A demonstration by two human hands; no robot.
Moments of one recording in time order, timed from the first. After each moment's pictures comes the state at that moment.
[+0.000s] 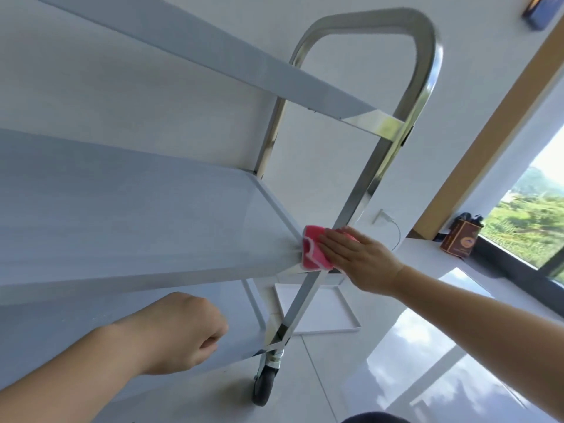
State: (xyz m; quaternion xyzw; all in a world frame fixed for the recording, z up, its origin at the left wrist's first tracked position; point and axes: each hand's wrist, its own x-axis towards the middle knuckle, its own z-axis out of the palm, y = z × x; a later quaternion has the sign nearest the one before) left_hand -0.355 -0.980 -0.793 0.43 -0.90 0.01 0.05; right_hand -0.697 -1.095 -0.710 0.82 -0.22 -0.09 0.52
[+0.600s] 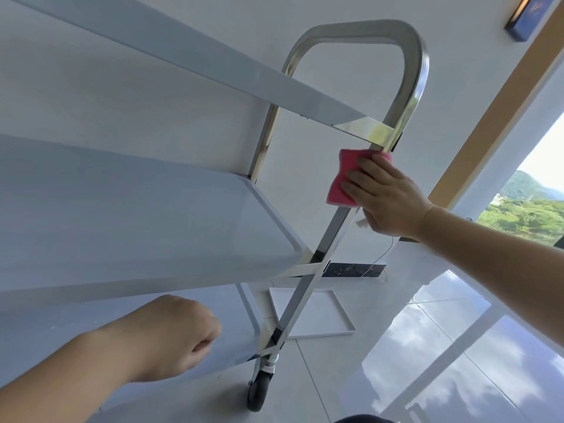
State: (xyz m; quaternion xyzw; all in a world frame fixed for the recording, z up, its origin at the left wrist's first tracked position) left_hand -0.353 -0.975 -0.784 0.42 -0.90 0.04 0.06; right_hand -0.693 -1.105 -0.593 0.77 -0.25 -0.03 0.58
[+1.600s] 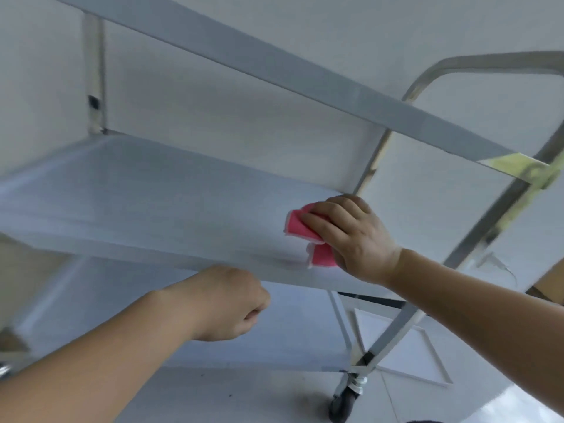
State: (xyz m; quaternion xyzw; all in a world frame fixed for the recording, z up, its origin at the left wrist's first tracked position) left_hand -0.261 -0.913 -0.753 0.52 -0.85 0.04 0.08; right_hand -0.464 -1.038 -0.665 0.90 -0.03 0.26 0.35
